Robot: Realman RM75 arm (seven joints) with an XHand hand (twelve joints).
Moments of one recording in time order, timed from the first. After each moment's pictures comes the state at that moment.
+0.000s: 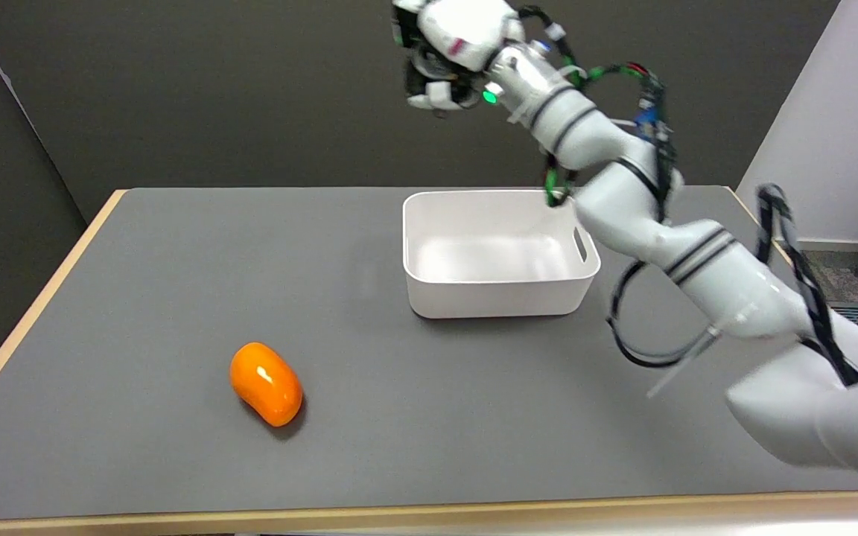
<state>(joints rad) 0.77 -1.11 -2.02 1.31 -0.01 0.01 0.51</state>
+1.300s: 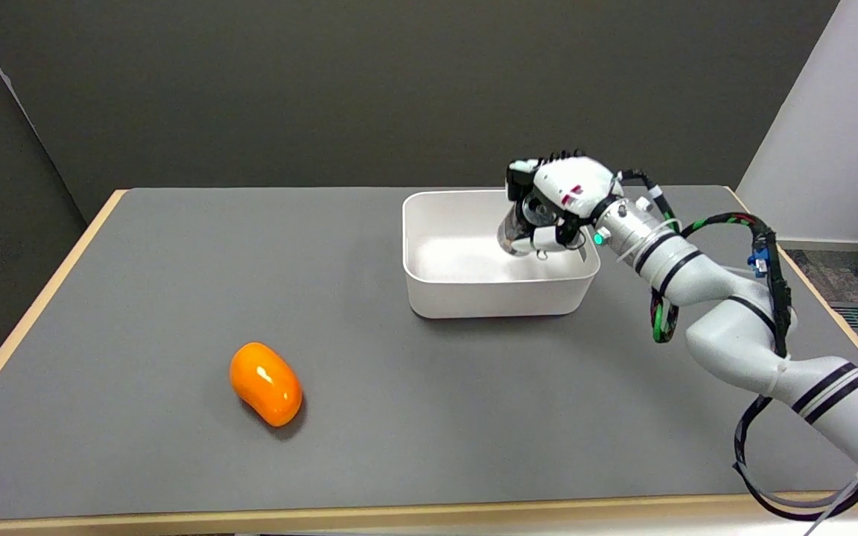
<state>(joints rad) 0.16 -0.90 -1.76 1.50 0.22 0.05 0.51</state>
